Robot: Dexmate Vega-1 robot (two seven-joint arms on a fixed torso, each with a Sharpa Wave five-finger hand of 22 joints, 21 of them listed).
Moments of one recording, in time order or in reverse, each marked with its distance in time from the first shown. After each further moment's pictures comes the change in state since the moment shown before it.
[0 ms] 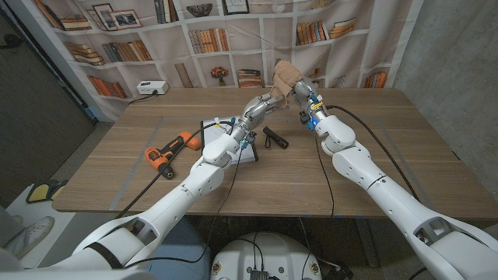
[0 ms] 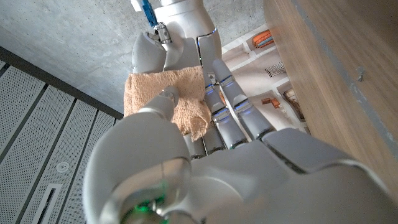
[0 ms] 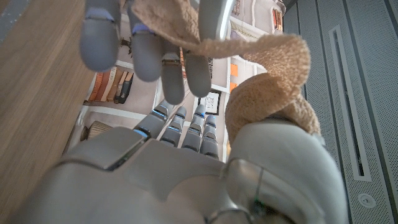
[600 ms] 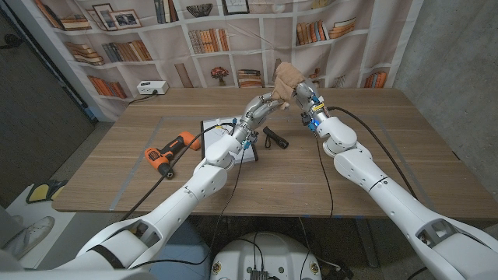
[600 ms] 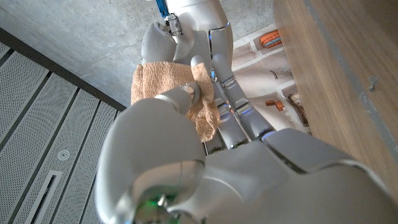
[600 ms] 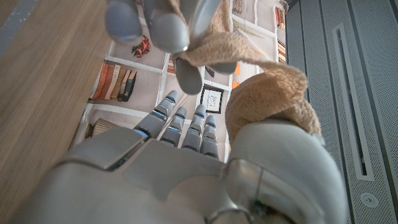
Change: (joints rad) left arm 0.008 -0.020 -0.005 -0.007 -0.040 0.006 -0.019; left_hand 0.317 -0.036 0.185 -0.033 0.124 0.103 0.052 0.169 0.219 -0.017 0.002 0.074 0.198 0.114 0.000 0.040 0.119 -0.077 0.011 0.337 0.185; right arm -0.010 -0.008 0.006 -0.007 0.003 -0.003 -0.004; right_hand -0.004 0.004 -0.003 -0.003 0.000 0.007 -0.007 0.000 0.000 0.000 0.000 0.000 -0.001 -0.003 0.004 0.006 -0.005 0.000 0.000 0.000 0.000
